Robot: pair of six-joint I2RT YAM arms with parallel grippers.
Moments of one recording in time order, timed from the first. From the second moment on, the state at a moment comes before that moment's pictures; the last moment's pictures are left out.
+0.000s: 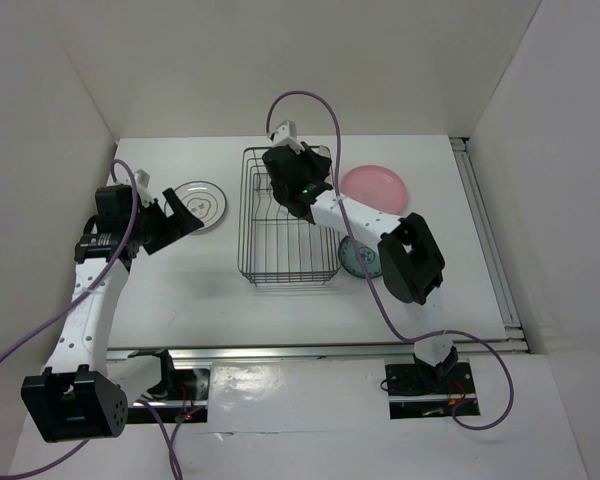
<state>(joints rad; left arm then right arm) 0.12 1.06 0.99 -0.64 0.34 -0.47 0.74 2.08 1.73 -0.05 1.13 -0.41</state>
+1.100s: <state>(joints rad) 0.12 1.06 0.99 -0.64 0.34 -0.47 0.74 2.16 1.77 -0.16 1.05 -0.22</state>
